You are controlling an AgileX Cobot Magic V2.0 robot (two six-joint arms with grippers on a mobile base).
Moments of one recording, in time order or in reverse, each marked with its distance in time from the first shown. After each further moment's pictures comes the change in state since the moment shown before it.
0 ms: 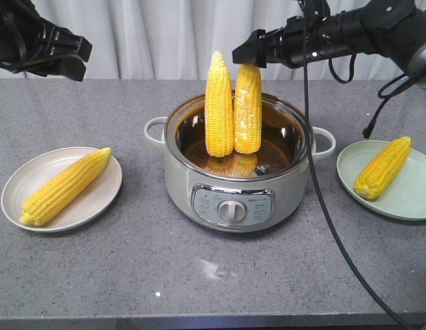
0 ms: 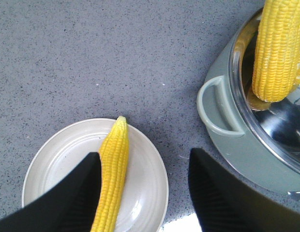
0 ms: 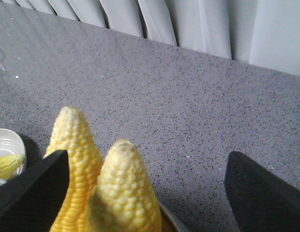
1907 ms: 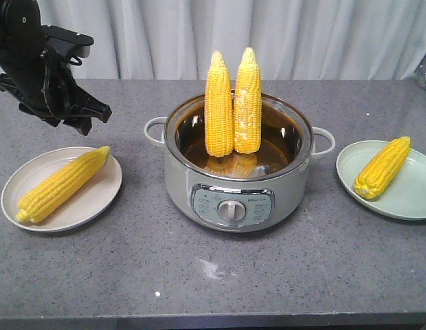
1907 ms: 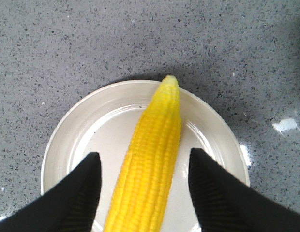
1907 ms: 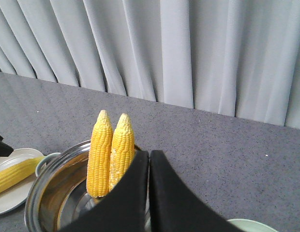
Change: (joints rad) left arm 0.000 0.259 0.000 0.184 0.030 -0.001; right arm -0.564 -0.762 0.282 0.104 0.383 0.016
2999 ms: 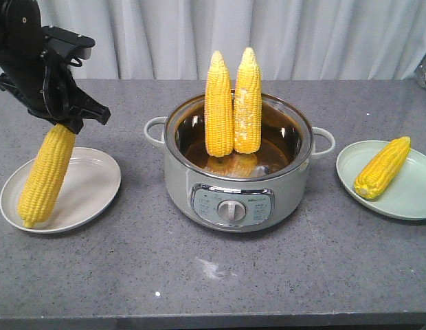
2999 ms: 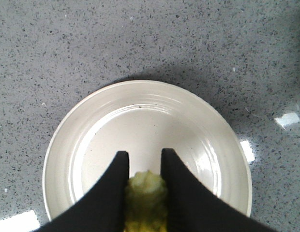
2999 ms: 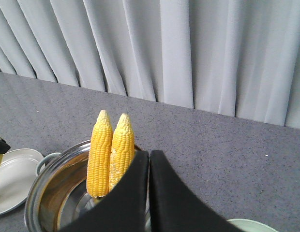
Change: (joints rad) left arm 0.000 0.000 0.000 -0.001 0.006 0.029; right arm 0.000 0.000 0.000 0.000 0.000 0.000
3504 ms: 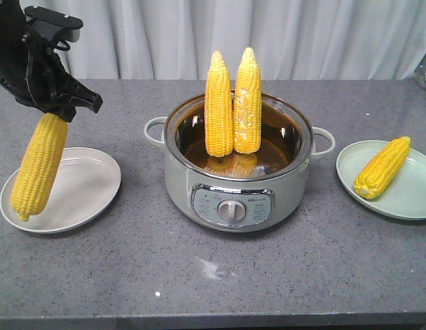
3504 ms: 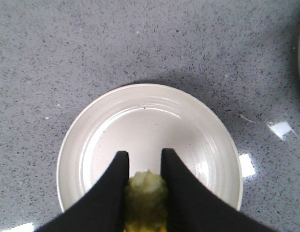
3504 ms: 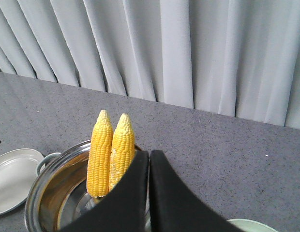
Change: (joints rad) left arm 0.000 -0.059 0.000 -0.002 0.009 -0.001; right arm 0.000 0.000 0.000 0.000 0.000 0.000
